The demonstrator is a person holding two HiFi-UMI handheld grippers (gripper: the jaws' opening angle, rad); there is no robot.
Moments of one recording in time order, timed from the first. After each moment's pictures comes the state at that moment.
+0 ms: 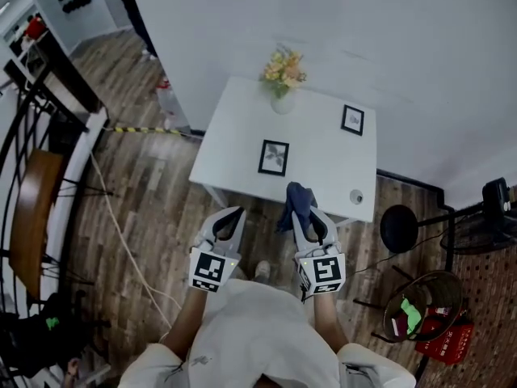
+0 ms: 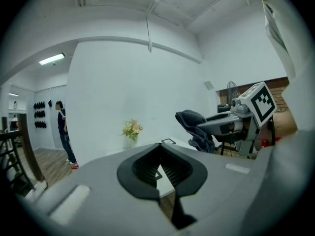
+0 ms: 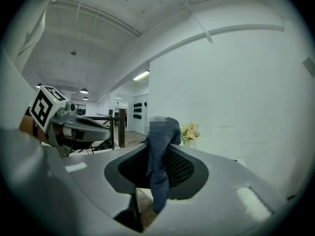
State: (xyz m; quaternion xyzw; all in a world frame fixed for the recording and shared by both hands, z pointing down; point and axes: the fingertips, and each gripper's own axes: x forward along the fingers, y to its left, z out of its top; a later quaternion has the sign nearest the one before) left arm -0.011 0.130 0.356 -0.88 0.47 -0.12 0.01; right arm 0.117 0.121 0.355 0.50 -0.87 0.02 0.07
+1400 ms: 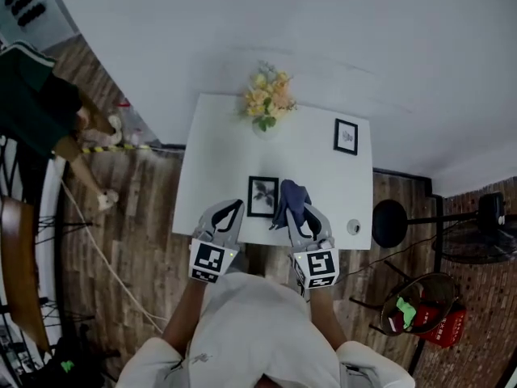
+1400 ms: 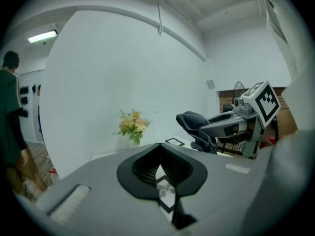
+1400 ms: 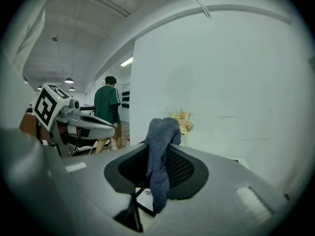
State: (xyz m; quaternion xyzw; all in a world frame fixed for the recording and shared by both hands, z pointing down) left arm -0.012 -0.097 0.396 -0.91 0.40 -0.12 -0.03; right arm 0.109 -0.081 0.395 0.54 -0.83 0.06 0.13
